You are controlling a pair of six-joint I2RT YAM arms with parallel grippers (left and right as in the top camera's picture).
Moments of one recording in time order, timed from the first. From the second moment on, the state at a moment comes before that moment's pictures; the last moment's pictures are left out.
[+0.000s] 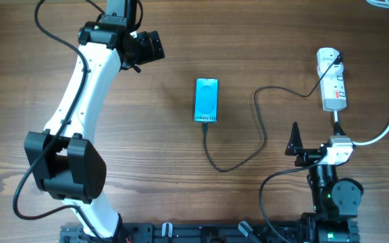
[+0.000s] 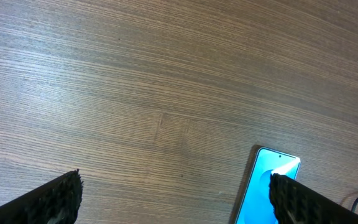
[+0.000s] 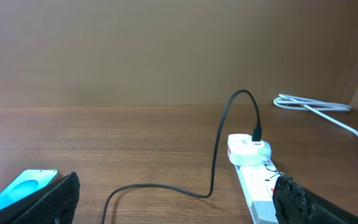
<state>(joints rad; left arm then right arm) -0.18 1.90 1.74 -0.96 0.00 -0.43 -0.04 0.02 0.01 0.00 -0.03 0.02</state>
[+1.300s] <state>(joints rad) -0.18 1.90 1.74 -0.96 0.00 -0.43 -0.04 0.02 0.01 0.00 -0.02 -0.01</state>
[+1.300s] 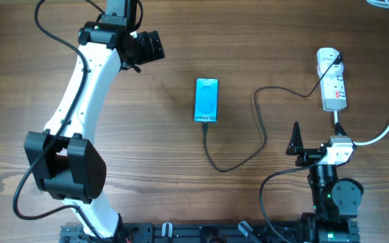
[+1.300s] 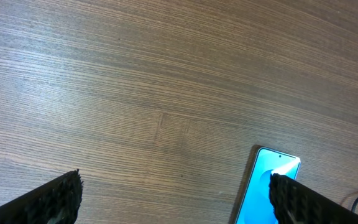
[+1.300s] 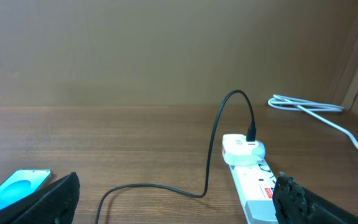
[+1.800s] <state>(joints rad) -0.18 1.90 1.74 -0.97 0.00 -0.43 -0.04 0.02 0.01 0.00 -0.02 -0.01</state>
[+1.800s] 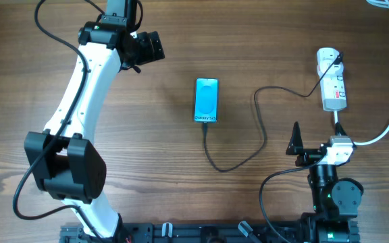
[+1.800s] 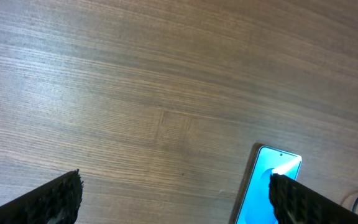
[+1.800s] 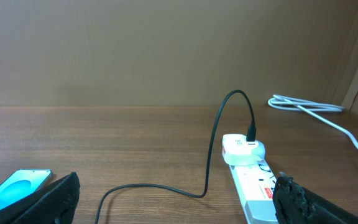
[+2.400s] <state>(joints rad) -0.19 1.90 1.67 -1.06 0.00 -0.43 -0.04 0.02 0.01 0.00 -0.02 -0.01</state>
